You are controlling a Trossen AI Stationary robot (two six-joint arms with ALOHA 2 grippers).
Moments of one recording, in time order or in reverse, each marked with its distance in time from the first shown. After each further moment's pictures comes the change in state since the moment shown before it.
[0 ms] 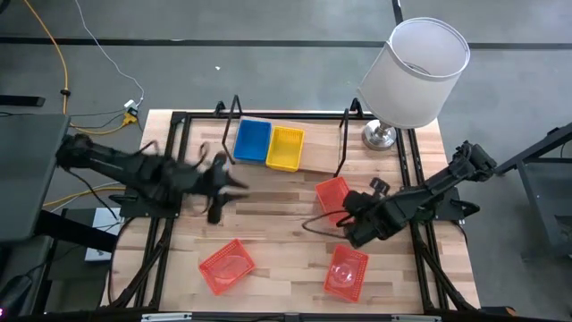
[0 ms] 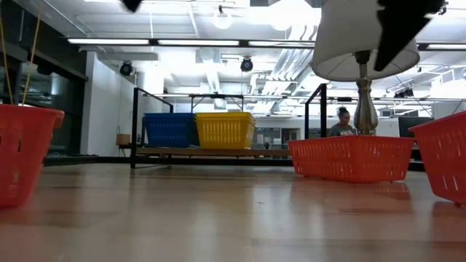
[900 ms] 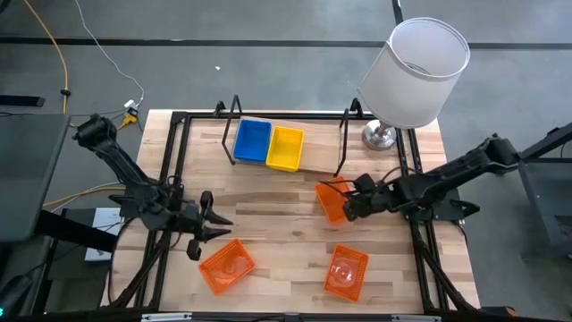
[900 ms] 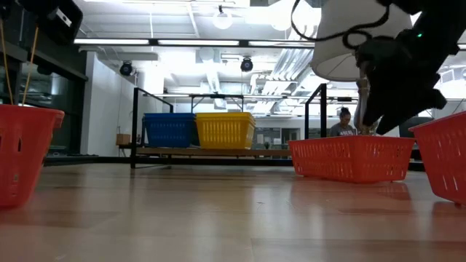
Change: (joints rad) left arm -0.602 -0.070 -0.639 0.950 -0.532 -0.150; right arm -0.199 -0.351 -0.622 0.721 -0.149 0.212
